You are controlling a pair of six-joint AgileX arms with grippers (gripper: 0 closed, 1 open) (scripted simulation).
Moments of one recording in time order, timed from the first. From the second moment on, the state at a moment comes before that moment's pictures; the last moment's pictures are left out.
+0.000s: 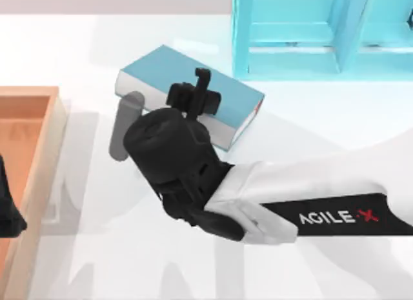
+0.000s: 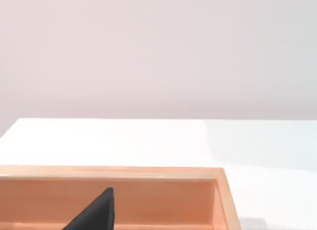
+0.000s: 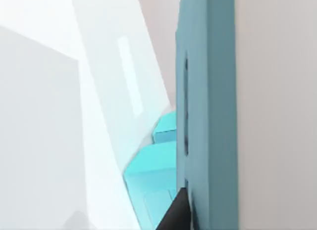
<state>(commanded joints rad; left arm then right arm) 0.00 0.00 0.00 0.00 0.00 0.00 1.01 2.05 1.21 0.39 0.91 -0.89</state>
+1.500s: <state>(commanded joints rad) 0.00 0.00 0.00 0.00 0.00 0.00 1.11 2.21 1.25 0.49 0.95 -1.14</state>
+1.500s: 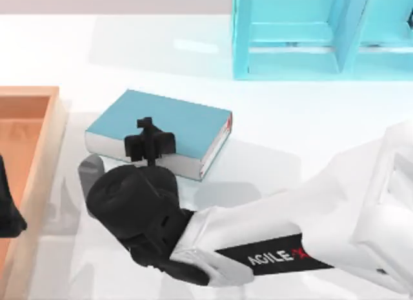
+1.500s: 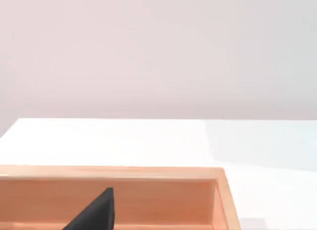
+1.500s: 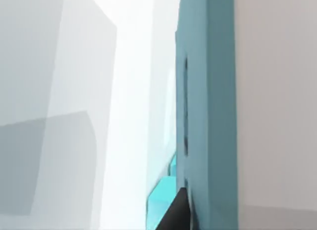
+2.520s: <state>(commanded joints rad) 0.00 0.00 0.00 0.00 0.00 0.00 1.11 2.22 1.25 0.50 0.95 -1.14</state>
